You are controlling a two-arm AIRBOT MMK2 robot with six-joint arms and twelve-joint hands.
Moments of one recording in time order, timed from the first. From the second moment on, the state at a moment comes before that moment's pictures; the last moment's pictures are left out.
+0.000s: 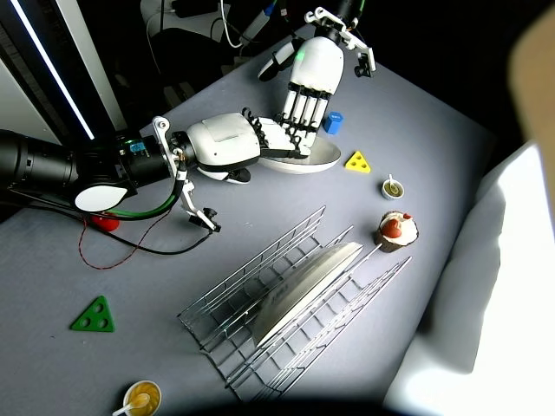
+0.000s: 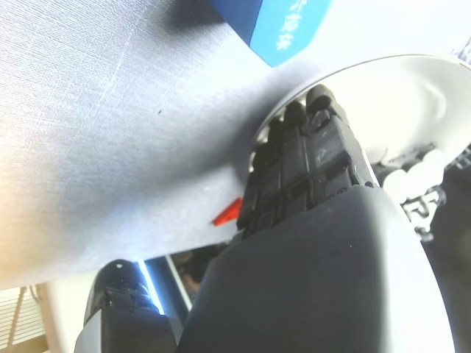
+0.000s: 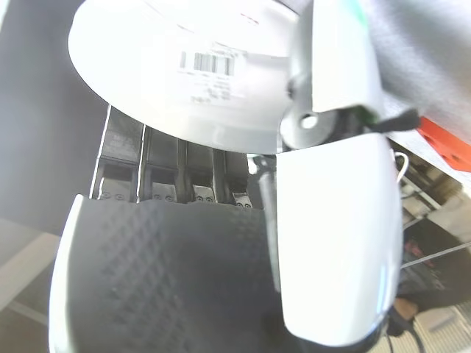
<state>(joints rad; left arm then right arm) 0.72 -0.99 1.47 1.46 -0.91 0.16 -0.65 -1.47 1.28 -0.18 0.86 -1.29</state>
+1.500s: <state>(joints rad) 0.60 -0.89 1.56 1.22 -1.03 0.11 -0.60 -1.19 0.94 -0.14 0.82 -1.28</state>
